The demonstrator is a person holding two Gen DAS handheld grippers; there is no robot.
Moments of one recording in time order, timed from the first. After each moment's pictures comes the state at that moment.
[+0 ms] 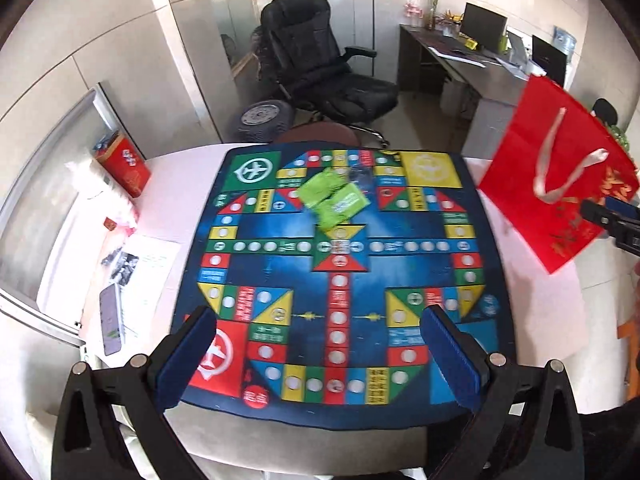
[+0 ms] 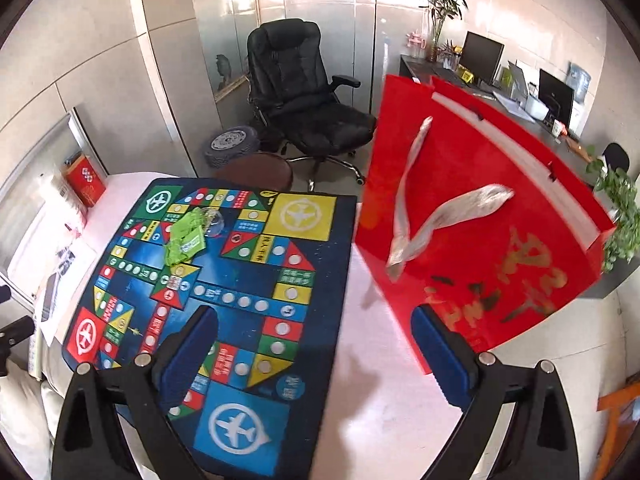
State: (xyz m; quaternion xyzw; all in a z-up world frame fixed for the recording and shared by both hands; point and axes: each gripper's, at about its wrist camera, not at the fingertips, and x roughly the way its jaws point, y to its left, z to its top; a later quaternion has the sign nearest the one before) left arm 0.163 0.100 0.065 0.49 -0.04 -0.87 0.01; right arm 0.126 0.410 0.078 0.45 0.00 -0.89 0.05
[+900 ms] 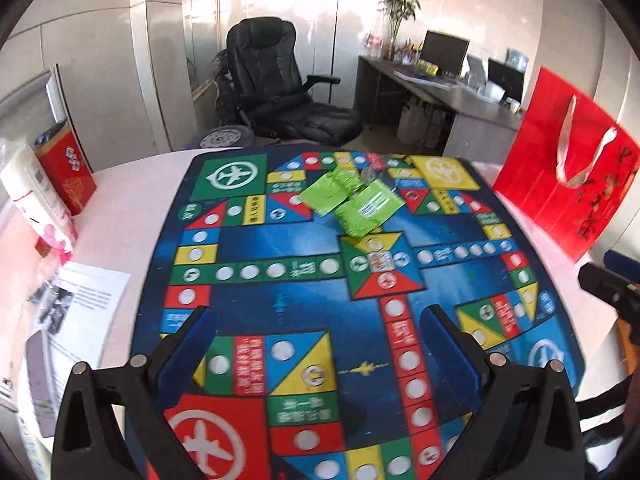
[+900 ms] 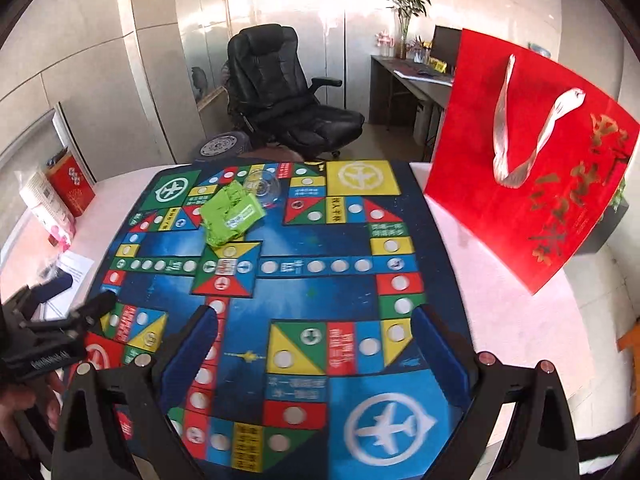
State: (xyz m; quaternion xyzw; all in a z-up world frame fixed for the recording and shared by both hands) left arm 0.113 0.003 -0.065 0.42 -0.02 -0.90 -0.10; right arm 0.168 0.235 -0.017 0.42 -0.04 -0.91 -0.02
